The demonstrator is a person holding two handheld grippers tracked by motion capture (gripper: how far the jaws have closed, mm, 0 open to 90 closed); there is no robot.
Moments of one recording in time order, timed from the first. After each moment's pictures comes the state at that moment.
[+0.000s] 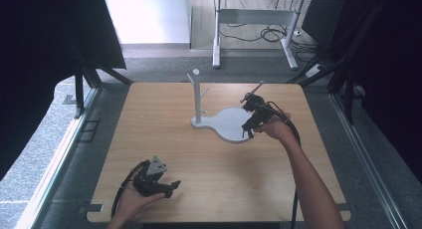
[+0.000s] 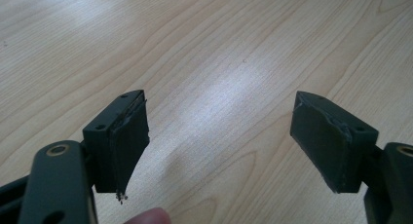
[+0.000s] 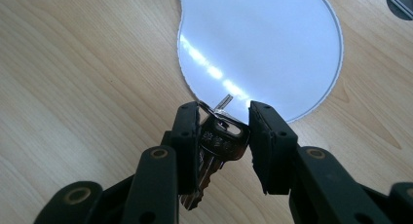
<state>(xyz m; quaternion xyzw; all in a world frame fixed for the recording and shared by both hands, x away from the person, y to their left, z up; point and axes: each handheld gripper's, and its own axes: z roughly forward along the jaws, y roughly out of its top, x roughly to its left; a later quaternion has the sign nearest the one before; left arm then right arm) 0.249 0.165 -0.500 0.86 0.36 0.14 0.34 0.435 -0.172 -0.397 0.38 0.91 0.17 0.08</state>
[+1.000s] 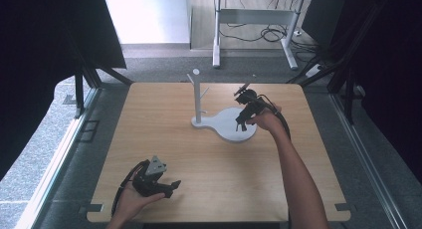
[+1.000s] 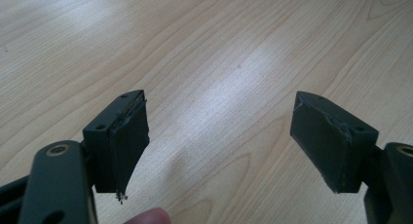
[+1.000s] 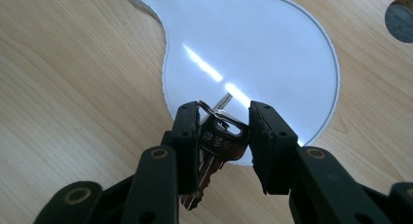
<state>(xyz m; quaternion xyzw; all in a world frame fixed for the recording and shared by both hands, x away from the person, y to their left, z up) 0.247 0.165 -0.495 0.86 0.36 0.13 0.34 0.470 -0.155 -0.408 0.39 0.90 0.17 0.07</state>
